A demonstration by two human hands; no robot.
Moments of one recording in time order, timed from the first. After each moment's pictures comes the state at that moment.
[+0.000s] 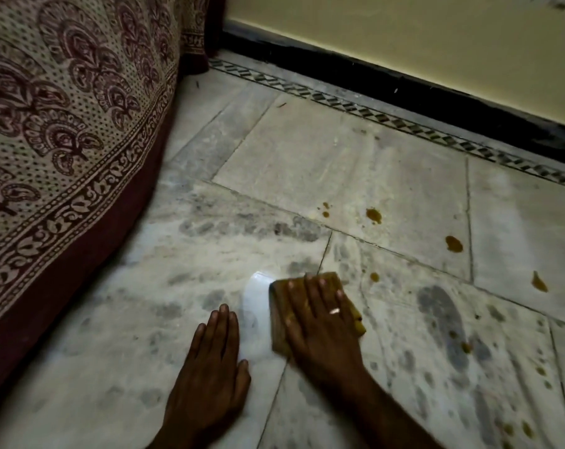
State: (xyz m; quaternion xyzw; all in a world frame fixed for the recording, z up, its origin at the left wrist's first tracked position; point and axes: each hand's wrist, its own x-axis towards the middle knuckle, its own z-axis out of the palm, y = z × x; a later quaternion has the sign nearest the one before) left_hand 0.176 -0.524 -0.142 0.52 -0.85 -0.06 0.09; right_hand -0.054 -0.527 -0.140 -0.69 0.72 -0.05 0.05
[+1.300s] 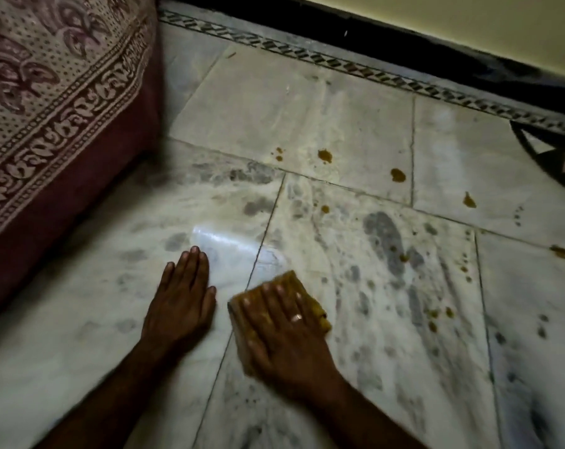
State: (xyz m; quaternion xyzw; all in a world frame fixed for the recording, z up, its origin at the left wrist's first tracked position) left_hand 0.173 -0.519 -0.138 0.50 -0.86 -0.06 0.04; right_hand -0.025 -0.381 -0.143 -0.73 0.68 -0.09 0.03
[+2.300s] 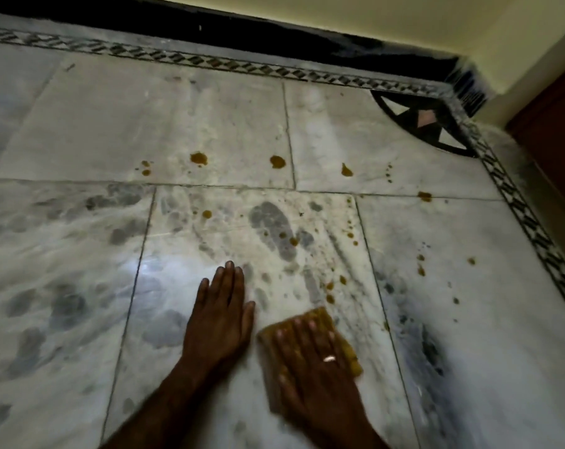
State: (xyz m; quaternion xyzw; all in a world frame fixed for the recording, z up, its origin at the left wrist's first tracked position) left_hand -0.038 -0.440 -0.120 0.34 -0.93 -0.14 0.04; right_hand -0.141 -0.235 -0.134 -0.57 0.82 -0.05 0.00
